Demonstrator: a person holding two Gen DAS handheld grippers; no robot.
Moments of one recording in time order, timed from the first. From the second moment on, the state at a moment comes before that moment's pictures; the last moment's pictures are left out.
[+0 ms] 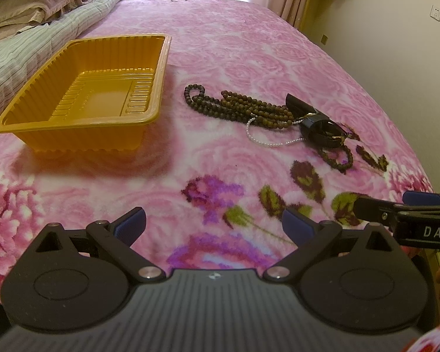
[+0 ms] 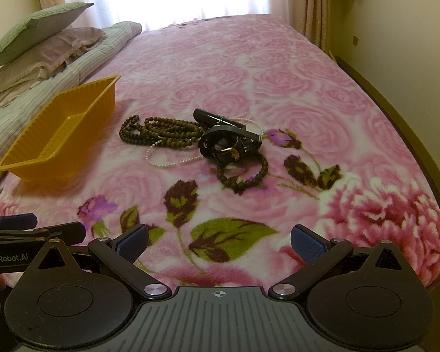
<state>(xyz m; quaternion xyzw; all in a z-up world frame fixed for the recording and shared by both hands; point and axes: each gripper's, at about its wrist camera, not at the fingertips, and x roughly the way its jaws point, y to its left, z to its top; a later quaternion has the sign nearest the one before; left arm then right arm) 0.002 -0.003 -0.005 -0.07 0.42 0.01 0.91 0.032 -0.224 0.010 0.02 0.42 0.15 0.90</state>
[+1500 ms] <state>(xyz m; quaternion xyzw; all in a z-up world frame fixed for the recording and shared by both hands) 0.001 -0.006 -0.007 -0.07 0.42 0.01 0.91 0.034 -0.221 0.008 0.02 0.42 0.15 0.89</state>
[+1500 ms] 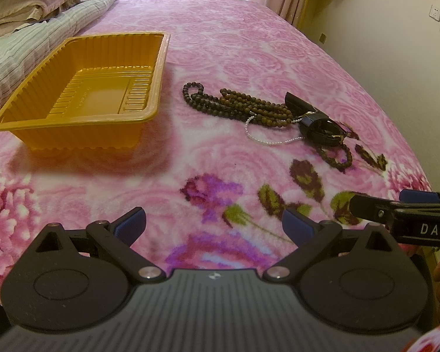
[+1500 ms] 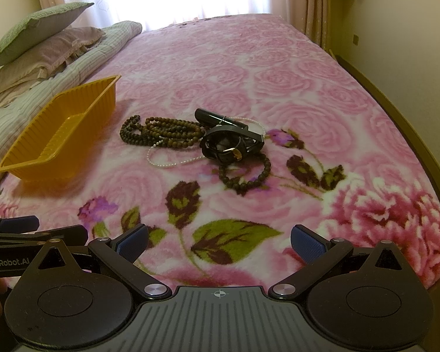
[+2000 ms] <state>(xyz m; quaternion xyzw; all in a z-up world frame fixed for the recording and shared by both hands) 0.003 0.051 0.025 -0.12 0.38 0.02 0.92 0.044 -0.211 0.011 0.04 0.40 0.16 0.90</state>
